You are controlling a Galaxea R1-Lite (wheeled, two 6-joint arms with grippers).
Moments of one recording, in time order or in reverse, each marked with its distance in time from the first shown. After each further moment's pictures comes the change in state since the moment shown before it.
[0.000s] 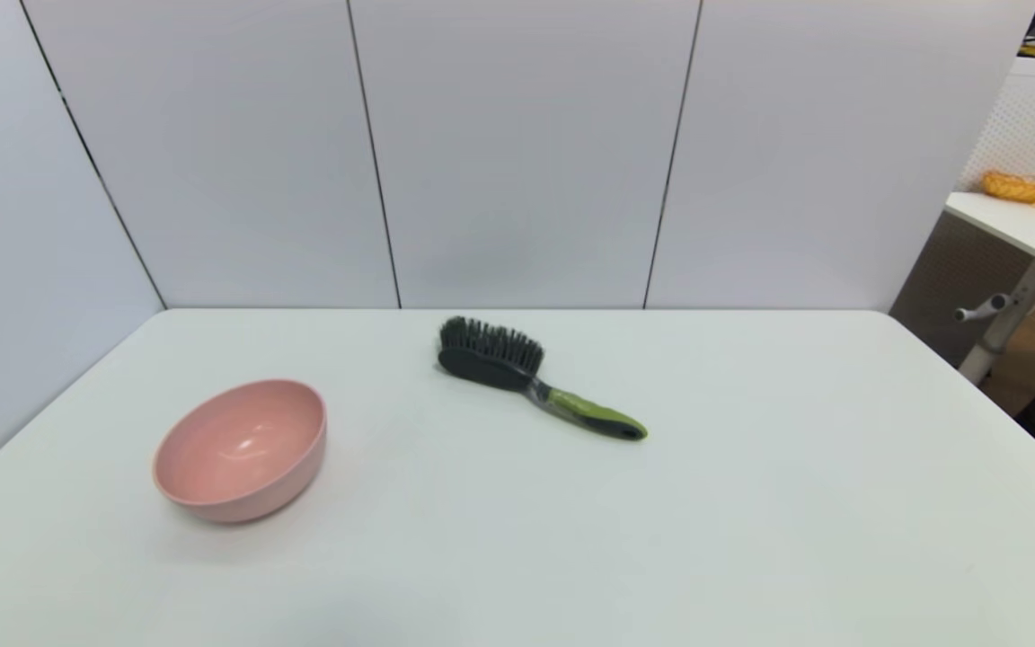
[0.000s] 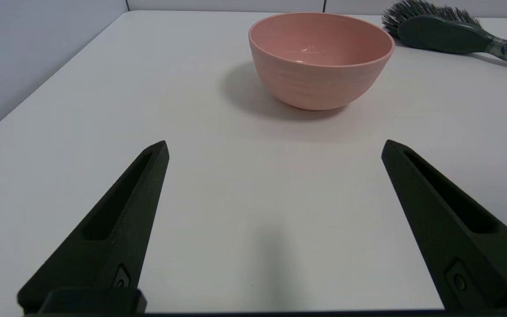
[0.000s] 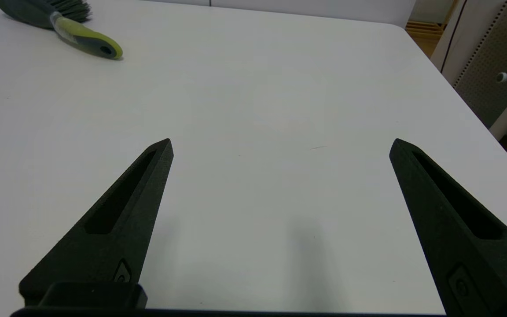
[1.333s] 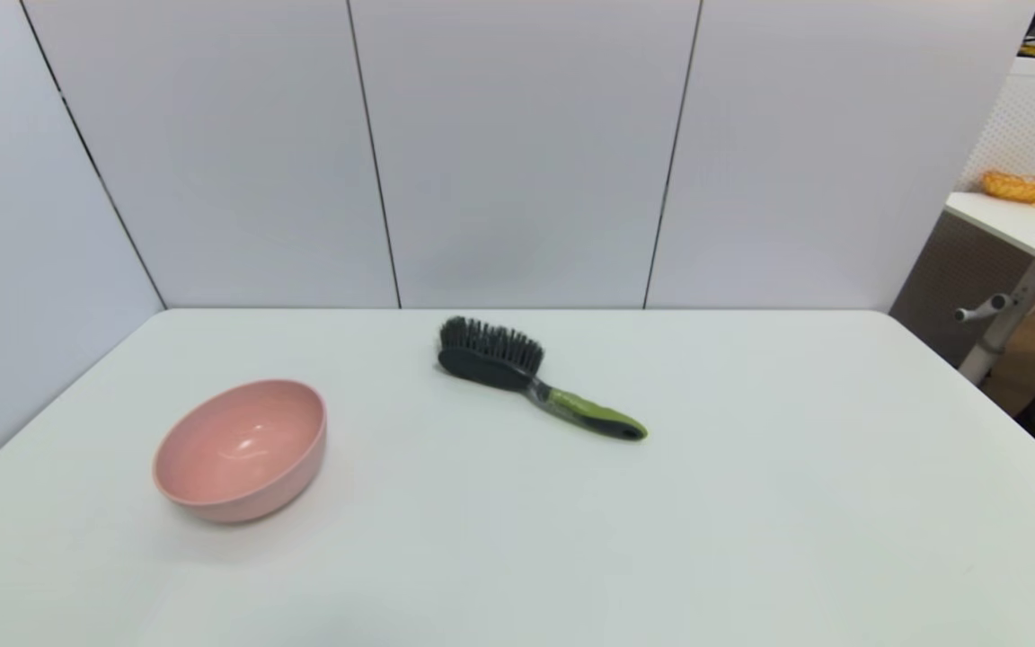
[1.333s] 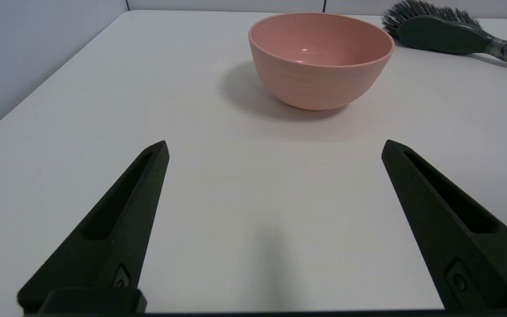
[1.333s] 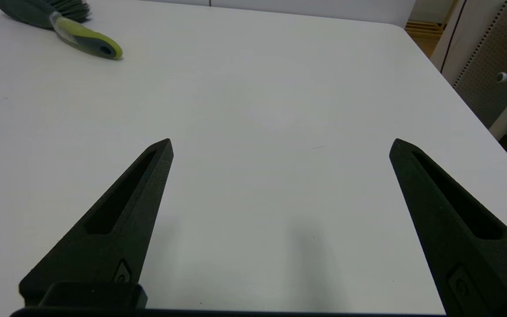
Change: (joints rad) left arm 0.000 0.001 0.000 0.000 0.000 -0.003; right arm 0.000 0.000 0.000 0.000 0.000 0.000
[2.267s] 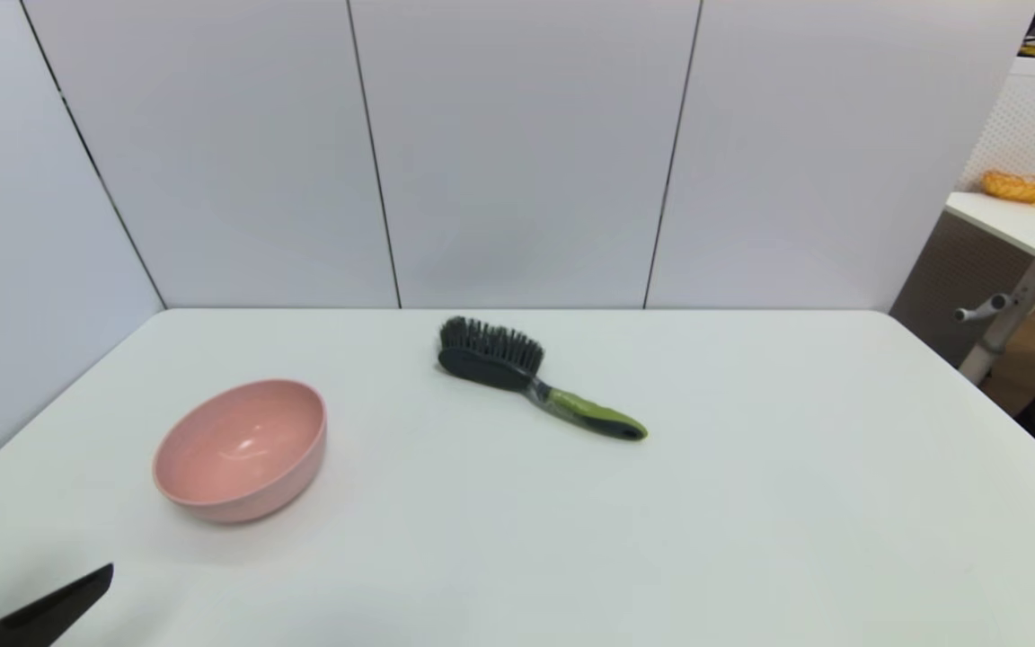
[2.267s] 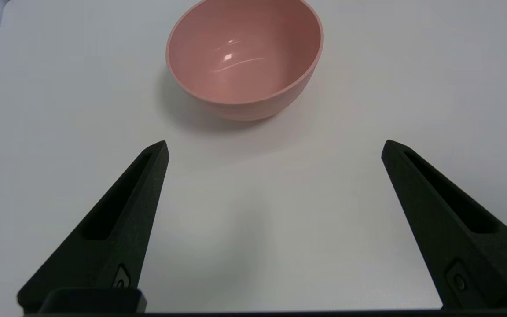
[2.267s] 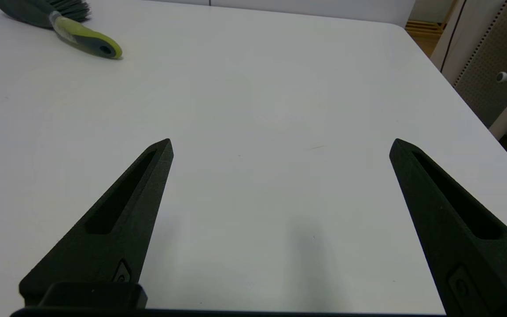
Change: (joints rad) left arm -0.122 0.695 -0.520 0.215 -0.117 0.212; right arm 0.000 0.000 0.000 0.000 0.000 0.000
